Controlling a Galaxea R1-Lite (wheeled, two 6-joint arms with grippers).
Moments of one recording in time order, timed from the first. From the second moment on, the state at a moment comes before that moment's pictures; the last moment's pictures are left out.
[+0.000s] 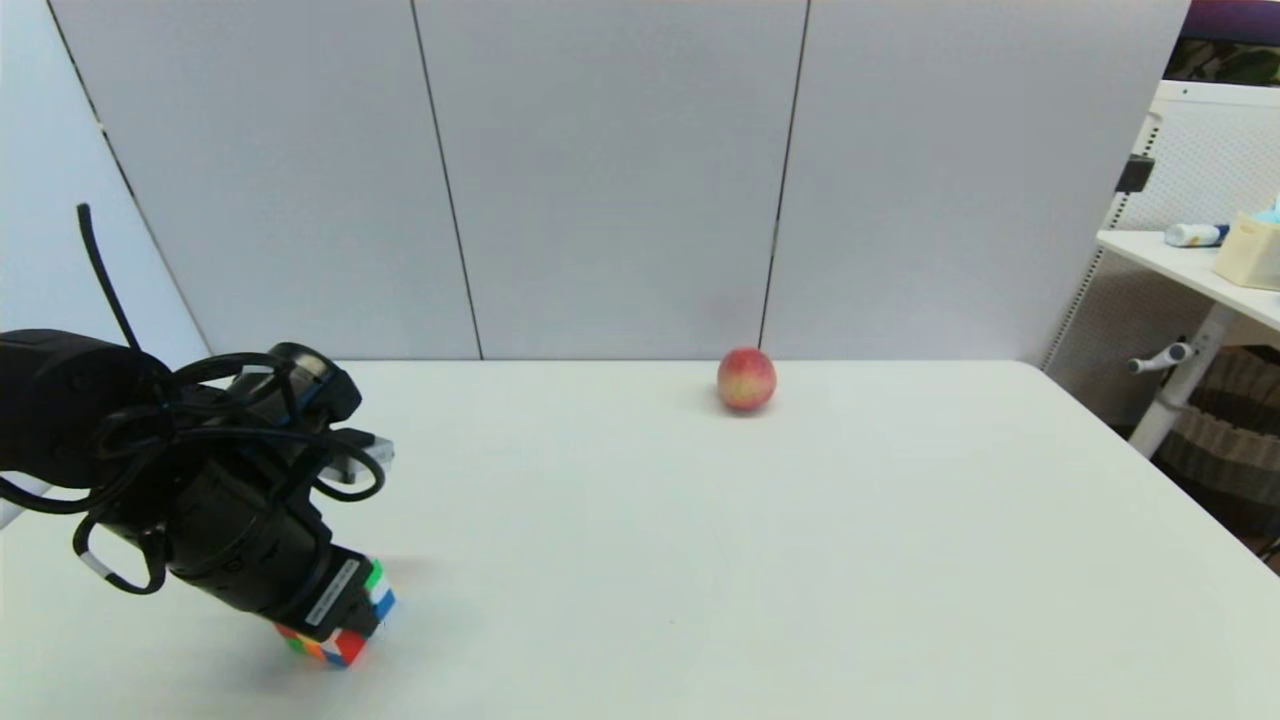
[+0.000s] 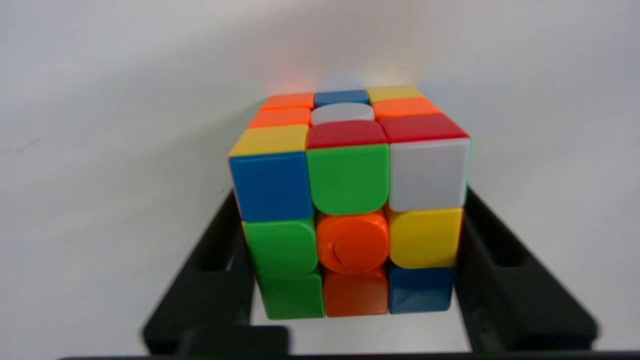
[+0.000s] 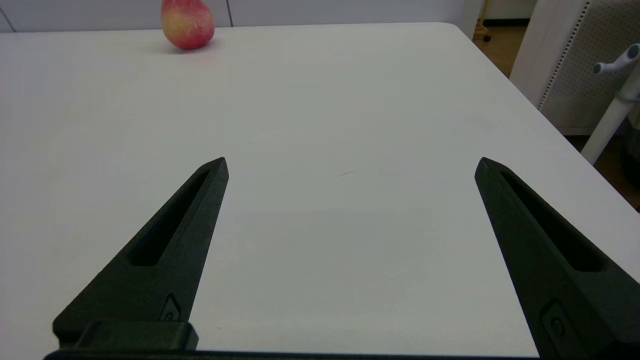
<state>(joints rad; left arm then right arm) -0.31 1.68 -1.00 0.64 0.01 0.05 0.00 0.00 0.00 0.01 -0.01 0.01</state>
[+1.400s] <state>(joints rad) -0.46 1.94 -1.85 0.65 0.05 0.05 0.00 0.00 0.00 0.01 -0.02 0.02</state>
